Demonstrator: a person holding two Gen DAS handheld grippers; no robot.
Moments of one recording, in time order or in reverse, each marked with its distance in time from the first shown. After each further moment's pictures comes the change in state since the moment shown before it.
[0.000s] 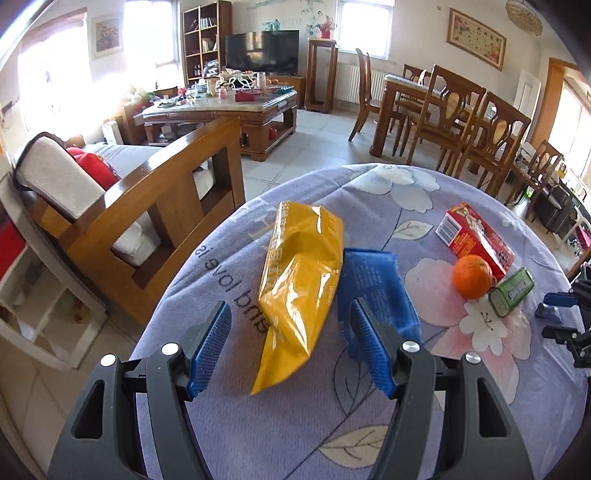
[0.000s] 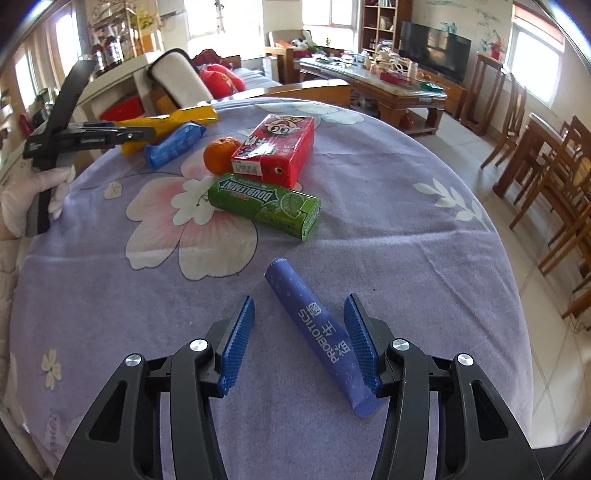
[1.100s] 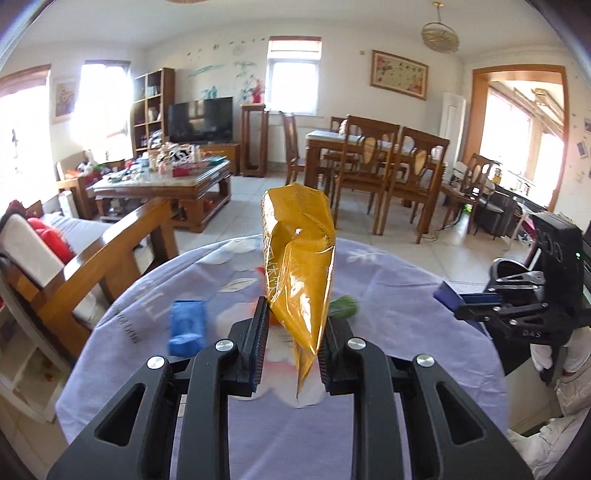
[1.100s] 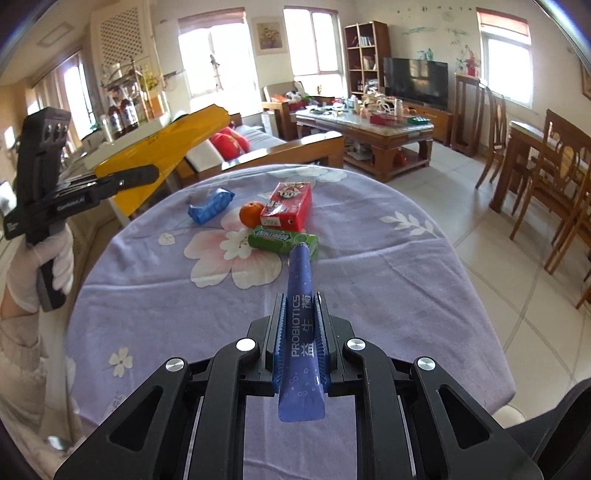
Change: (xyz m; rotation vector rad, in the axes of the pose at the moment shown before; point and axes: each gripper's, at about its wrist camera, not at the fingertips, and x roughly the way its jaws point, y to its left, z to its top) left arm -0.128 -0.153 -0.024 0.140 -0.270 -0.196; right arm -0.123 -0.017 -0.047 0.106 -0.238 0.053
